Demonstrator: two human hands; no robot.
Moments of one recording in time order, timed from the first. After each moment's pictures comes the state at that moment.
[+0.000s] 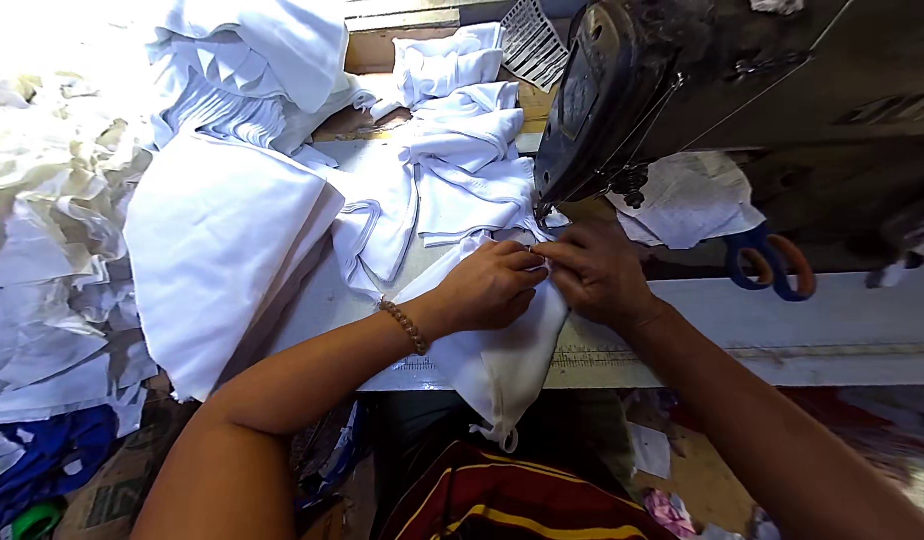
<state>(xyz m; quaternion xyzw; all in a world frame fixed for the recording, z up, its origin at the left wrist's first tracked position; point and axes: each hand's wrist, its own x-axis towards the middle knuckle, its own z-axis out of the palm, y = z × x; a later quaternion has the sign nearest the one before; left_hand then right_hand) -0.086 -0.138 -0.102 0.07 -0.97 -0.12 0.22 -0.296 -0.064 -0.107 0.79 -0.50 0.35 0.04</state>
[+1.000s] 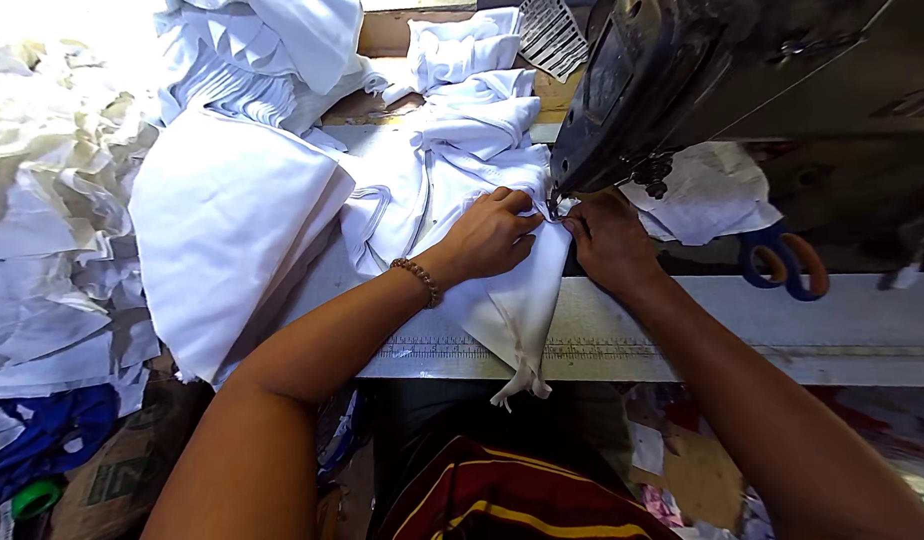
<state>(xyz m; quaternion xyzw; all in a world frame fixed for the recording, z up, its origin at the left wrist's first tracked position) -0.096 -0.187 -0.101 0.14 -0.97 -0.10 0.20 -0.293 -0.087 -0.099 0.69 -0.68 0.24 -0.04</state>
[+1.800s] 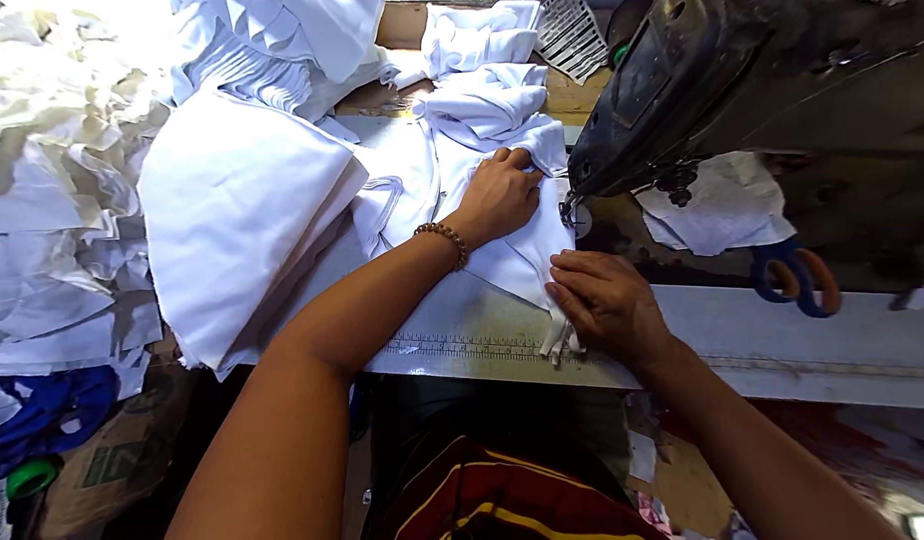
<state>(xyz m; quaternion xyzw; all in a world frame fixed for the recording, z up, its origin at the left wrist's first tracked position) -0.119 -0.226 -0.100 0.29 -0.94 -0.09 0.18 -0.268 -0.031 -0.117 0.79 -0.52 0.33 0.01</state>
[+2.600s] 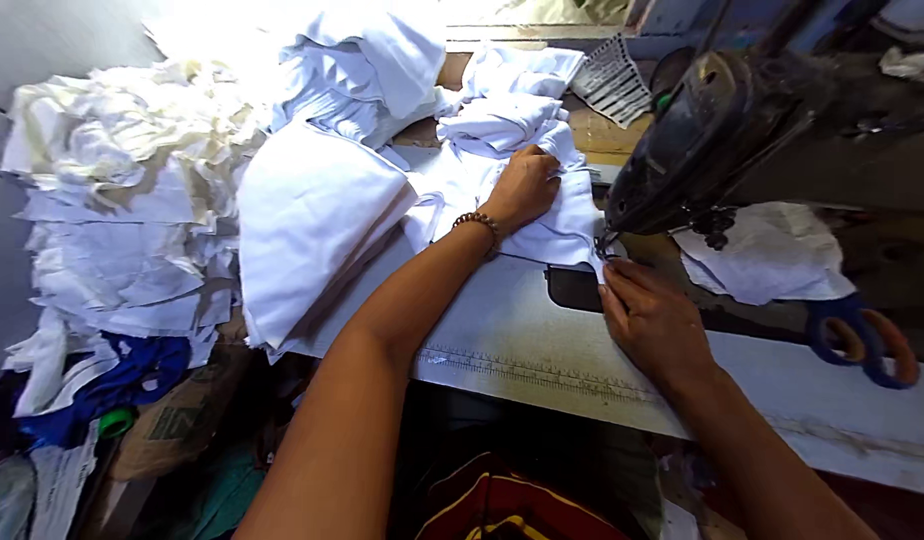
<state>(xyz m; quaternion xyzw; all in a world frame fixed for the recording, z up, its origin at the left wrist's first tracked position) -0.113 -0.270 -0.074 0.38 -0.88 -0.14 0.25 -0.276 -0.053 -0.115 0.73 -0.62 0.27 0.03</state>
